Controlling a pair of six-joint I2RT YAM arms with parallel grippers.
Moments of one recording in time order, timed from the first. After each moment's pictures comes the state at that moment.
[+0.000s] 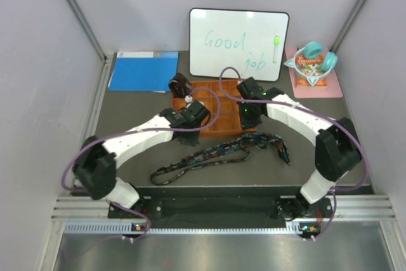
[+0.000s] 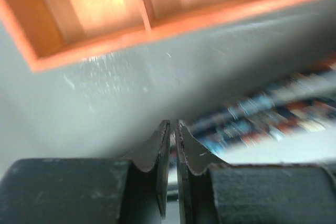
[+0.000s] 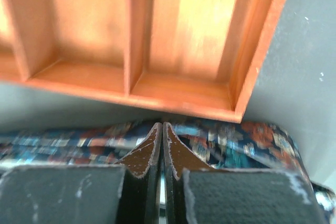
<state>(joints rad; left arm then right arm) -0.78 1.58 1.12 -0.78 -0.20 -0.55 0.59 1.69 1.26 -0.76 0.04 0.45</state>
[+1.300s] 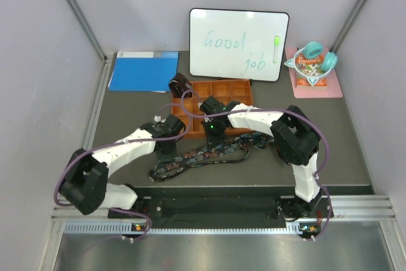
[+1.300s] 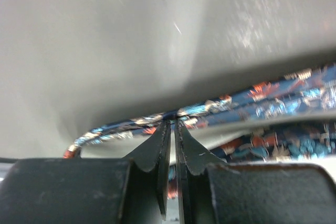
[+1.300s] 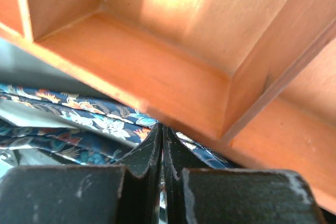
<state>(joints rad) -0.63 1.33 0.75 -0.77 -0.16 -0.75 0.83 1.99 1.38 -0.61 -0.21 0.51</state>
